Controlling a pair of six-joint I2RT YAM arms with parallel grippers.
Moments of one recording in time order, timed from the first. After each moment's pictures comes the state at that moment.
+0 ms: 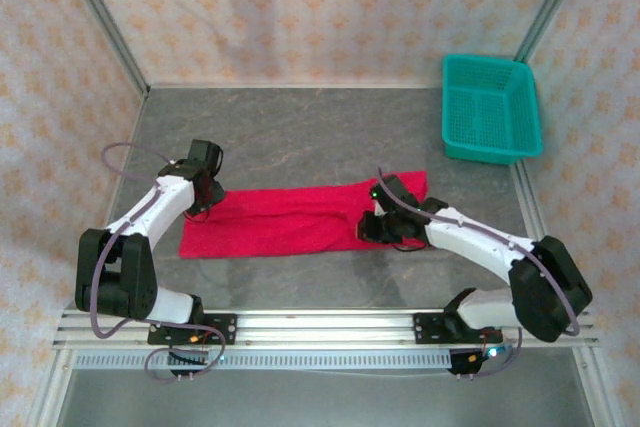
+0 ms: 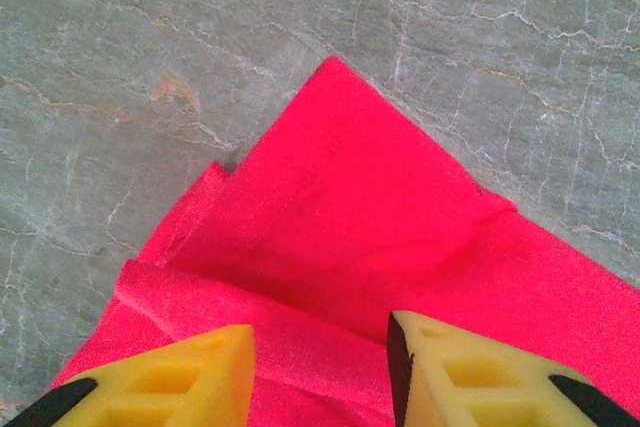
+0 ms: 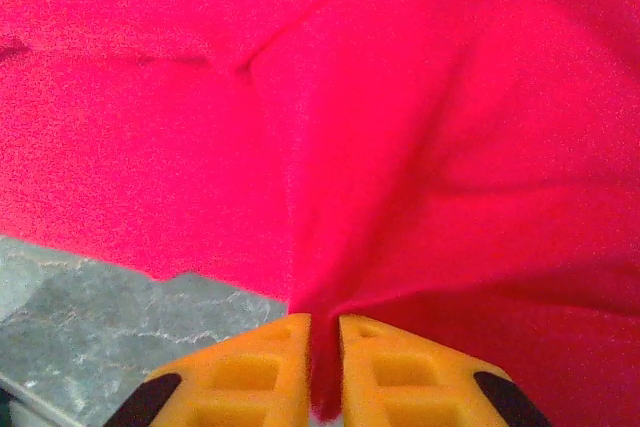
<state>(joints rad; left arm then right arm) -0.07 1.41 0.90 -0.75 -0.28 -0.73 0.65 1.29 0.71 -0.49 -0.24 0.70</state>
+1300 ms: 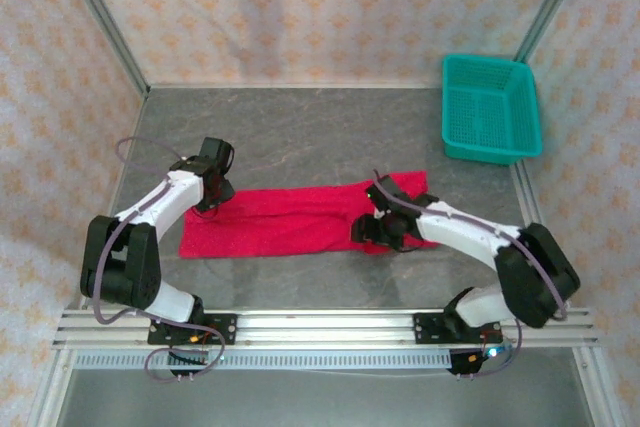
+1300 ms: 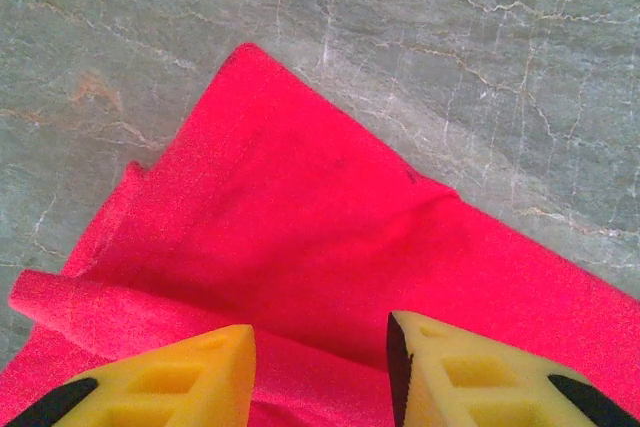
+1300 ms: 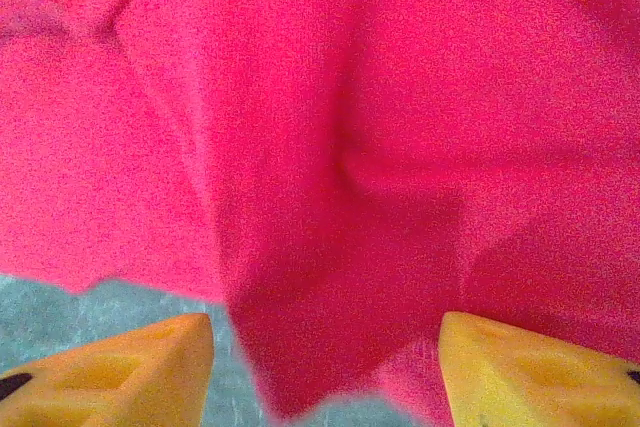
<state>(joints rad) -0.12 1.48 0.93 -0.72 -0.28 -0.74 0.66 1.35 0.72 -0.57 -0.19 0.75</state>
